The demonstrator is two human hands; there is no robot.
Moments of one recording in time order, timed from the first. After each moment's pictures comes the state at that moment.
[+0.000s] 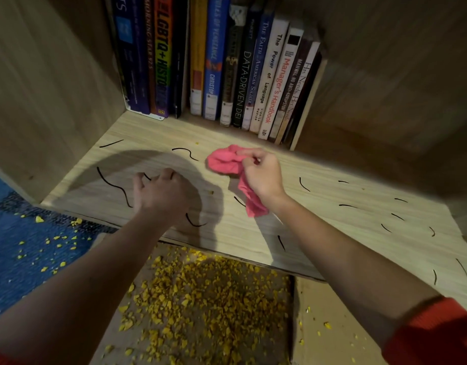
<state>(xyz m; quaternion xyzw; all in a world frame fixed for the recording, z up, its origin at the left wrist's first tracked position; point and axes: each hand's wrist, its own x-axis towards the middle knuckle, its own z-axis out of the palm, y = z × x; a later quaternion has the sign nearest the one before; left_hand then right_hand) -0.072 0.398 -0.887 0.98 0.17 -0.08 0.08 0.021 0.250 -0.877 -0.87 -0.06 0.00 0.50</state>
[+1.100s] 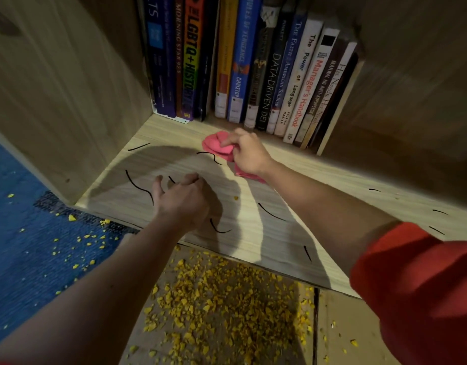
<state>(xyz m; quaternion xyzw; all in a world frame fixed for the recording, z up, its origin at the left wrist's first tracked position) -0.073 0.415 -0.894 0.98 0.14 -0.10 0.13 0.075 0.315 -0.884 -0.92 -0.29 0.07 0.24</state>
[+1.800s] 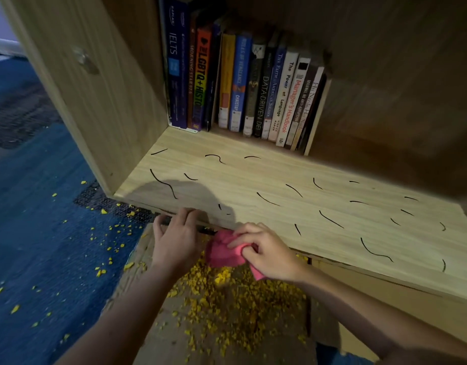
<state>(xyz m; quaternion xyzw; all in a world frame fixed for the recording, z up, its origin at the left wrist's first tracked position) -0.192 0.400 -0.901 0.97 0.12 0.03 0.19 -0.132 0.218 -0.886 -0.87 -0.37 0.14 0.31</state>
